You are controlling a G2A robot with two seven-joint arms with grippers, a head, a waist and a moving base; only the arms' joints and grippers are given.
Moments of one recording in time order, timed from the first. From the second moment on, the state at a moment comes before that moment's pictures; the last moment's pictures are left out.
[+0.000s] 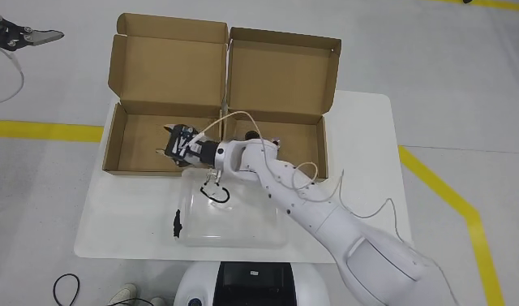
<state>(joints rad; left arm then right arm) 0.56 -0.16 -1.11 -1.50 0.89 -0.82 -0.11 -0.70 -1.73 0.58 -0.93 -1.33 -0.52 -0.13</state>
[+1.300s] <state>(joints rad) 0.56 -0.16 -1.11 -1.50 0.89 -0.82 -0.11 -1.25 -1.46 1.04 -1.47 -1.58 -0.70 -0.28</state>
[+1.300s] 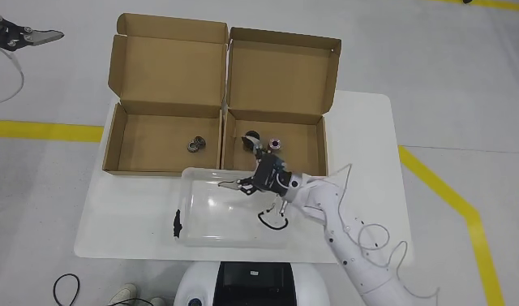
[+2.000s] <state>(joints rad) 0.56 -0.16 -1.11 -1.50 0.89 -0.82 -0.11 -1.56 -1.38 1.27 -1.68 -1.59 -0.65 -0.39</state>
